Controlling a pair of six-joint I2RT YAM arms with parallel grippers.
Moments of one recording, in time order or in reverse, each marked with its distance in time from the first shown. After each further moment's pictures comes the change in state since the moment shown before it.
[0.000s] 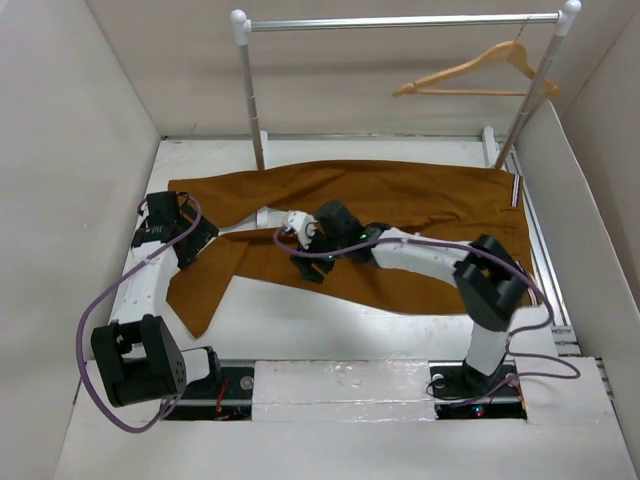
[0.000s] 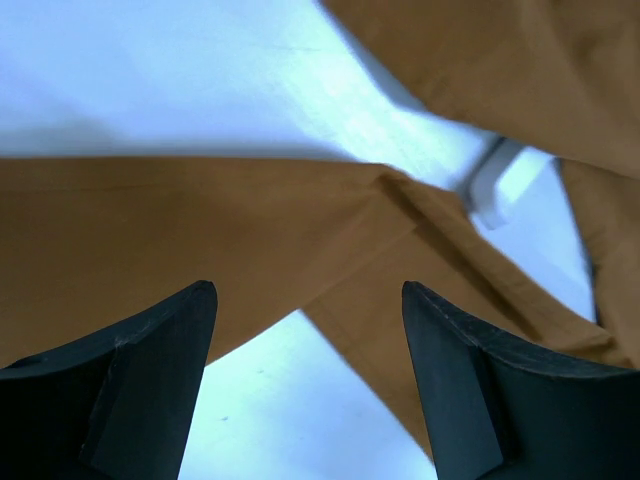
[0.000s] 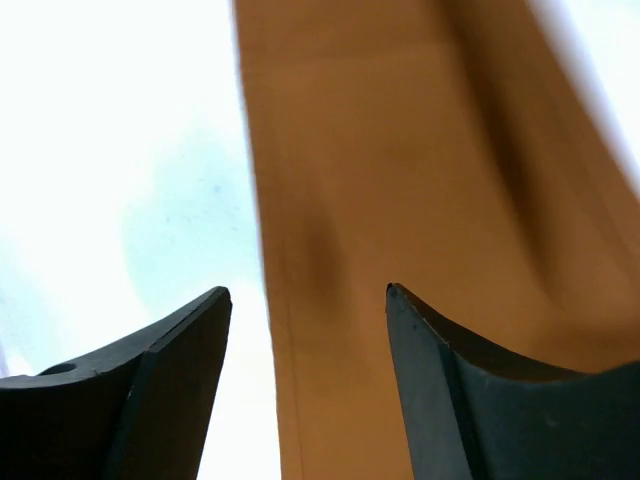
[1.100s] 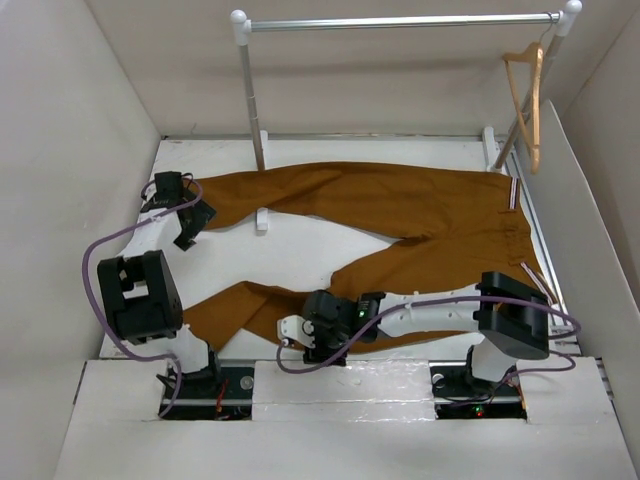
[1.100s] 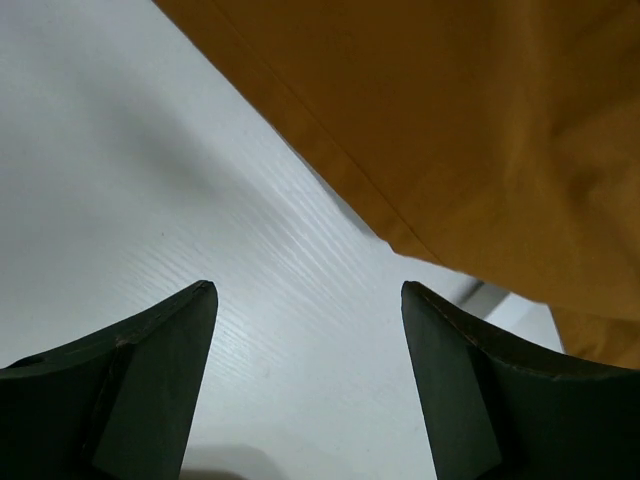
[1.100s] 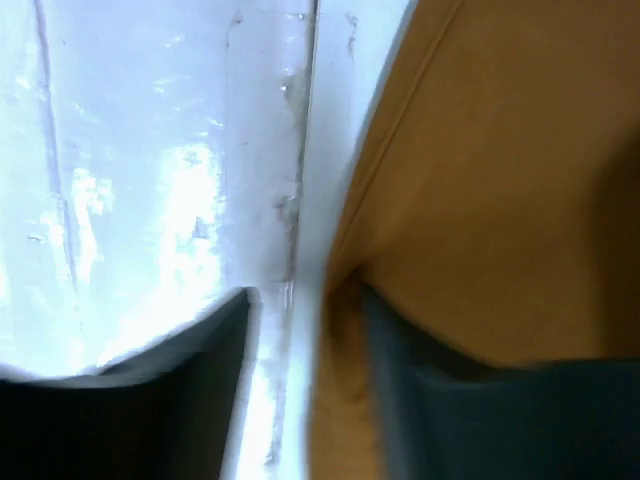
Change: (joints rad) left arm 0.000 0.344 0.176 0.143 -0.044 -0.040; right arm 0.466 -0.108 -0.269 -0.148 0.113 -0.099
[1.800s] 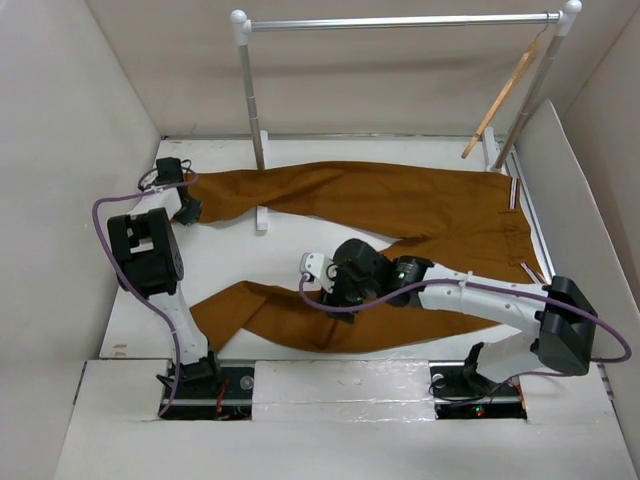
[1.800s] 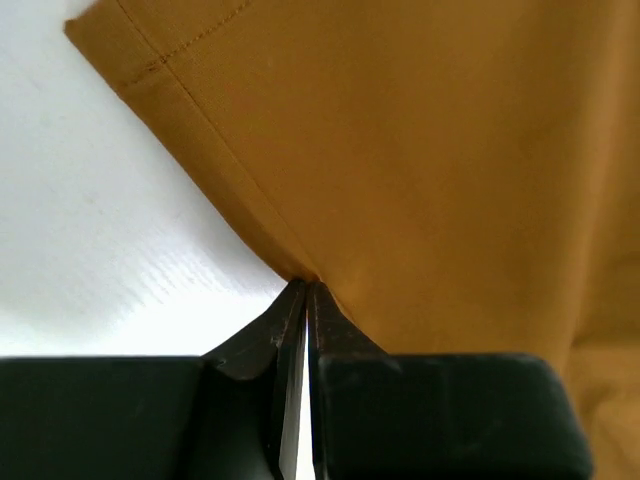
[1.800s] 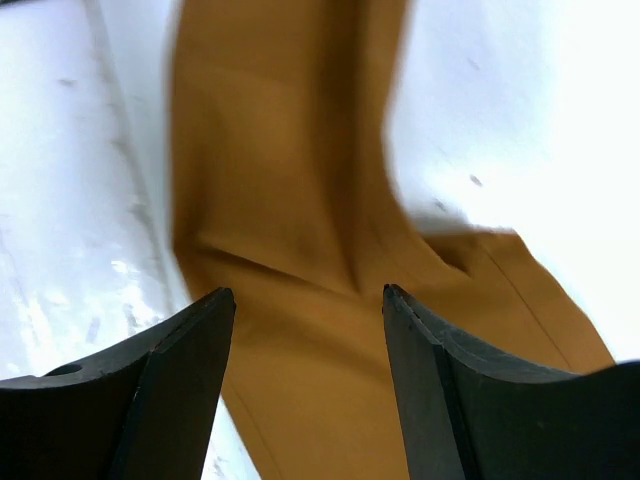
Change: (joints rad) left arm 0.035 0.391 0.288 0.032 -0.098 -0.078; right arm -0.199 -0.244 0.072 -0.105 0.050 0.059
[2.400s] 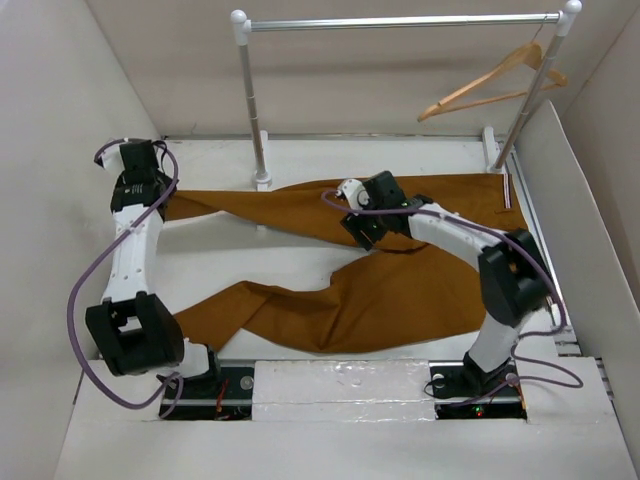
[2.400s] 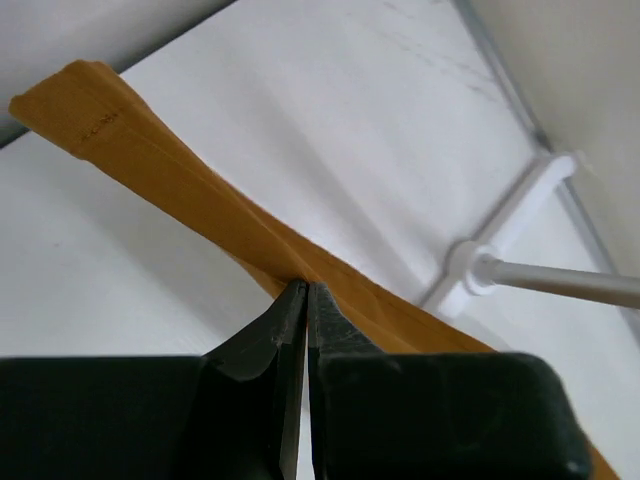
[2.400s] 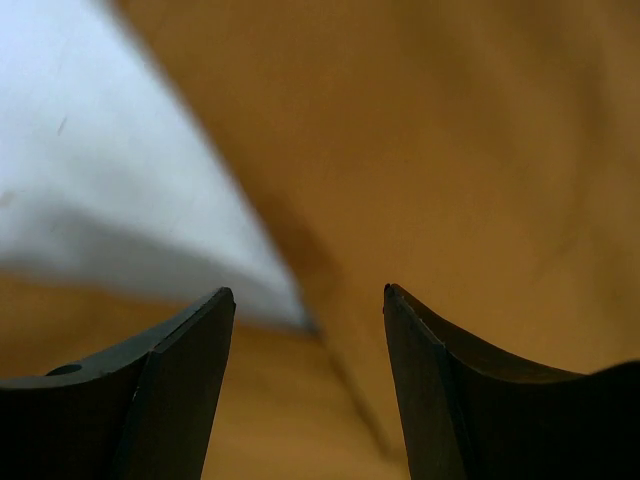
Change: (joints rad) left arm -0.005 -0.566 -0.043 -0.113 -0.098 0.094; right arm -0.520 0.299 0.195 0.016 0.064 -0.084
